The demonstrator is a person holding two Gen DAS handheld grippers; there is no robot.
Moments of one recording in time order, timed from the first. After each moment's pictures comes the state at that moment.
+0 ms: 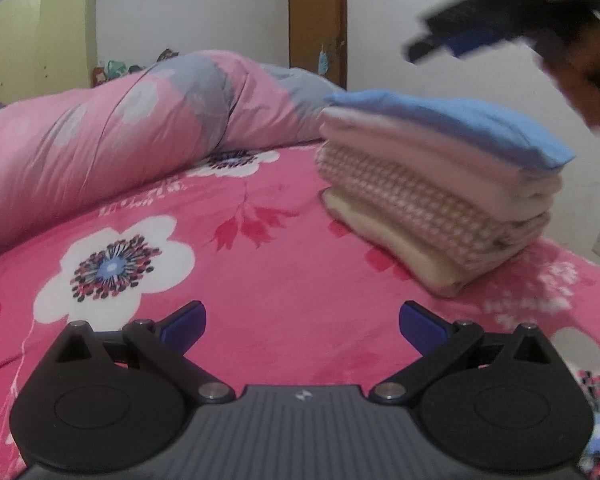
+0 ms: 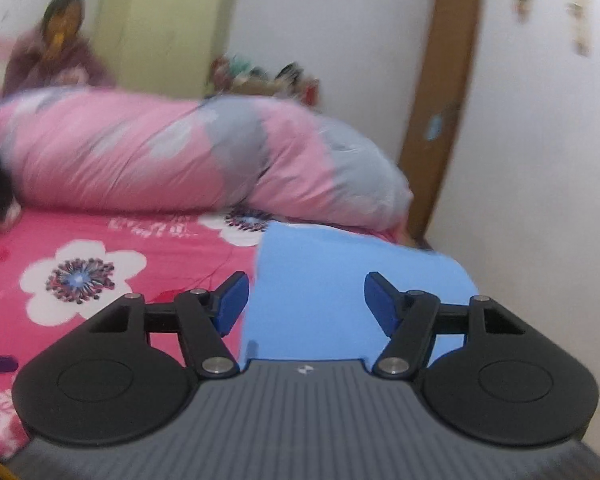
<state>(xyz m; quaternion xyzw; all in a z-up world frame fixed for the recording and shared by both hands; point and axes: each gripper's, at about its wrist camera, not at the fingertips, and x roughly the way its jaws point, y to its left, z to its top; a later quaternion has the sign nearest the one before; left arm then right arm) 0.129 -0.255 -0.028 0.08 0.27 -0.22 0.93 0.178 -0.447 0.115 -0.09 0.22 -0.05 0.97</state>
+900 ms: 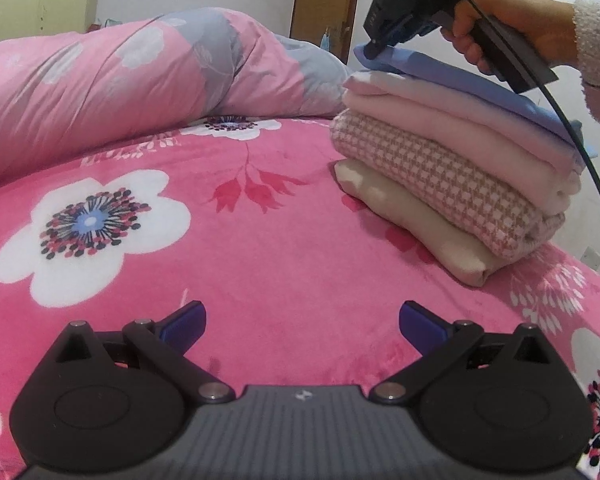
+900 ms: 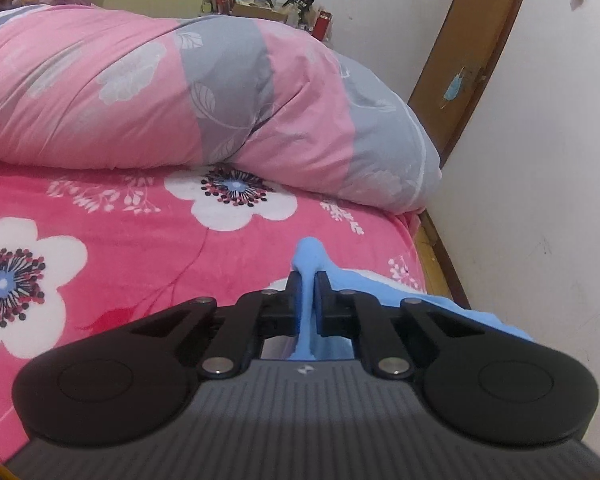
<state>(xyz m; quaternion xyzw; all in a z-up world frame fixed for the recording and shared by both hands) 0.170 -0.226 -0.069 0.03 0.31 -0.26 0.92 0.355 -0.431 0.080 -0.13 0.32 -0.07 0.94</state>
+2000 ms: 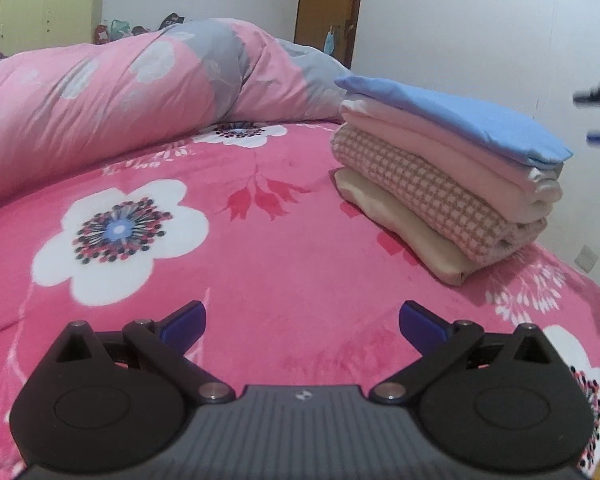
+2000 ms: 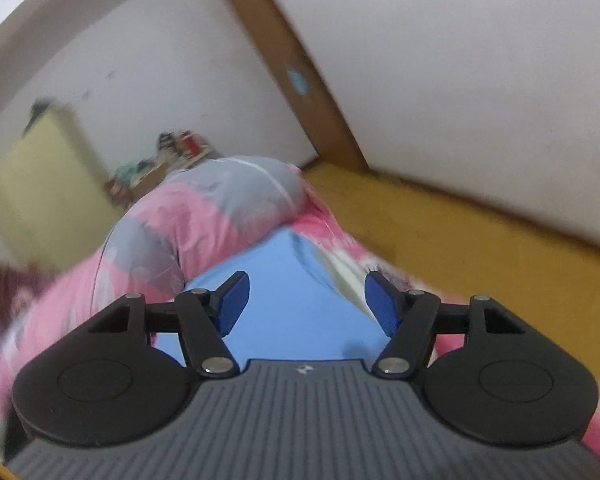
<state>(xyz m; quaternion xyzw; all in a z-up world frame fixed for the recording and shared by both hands) 0.132 -0.210 -0.019 0.04 0.32 -0.24 0.92 0.059 -0.637 0.095 0.34 0.17 -0.16 0.91</state>
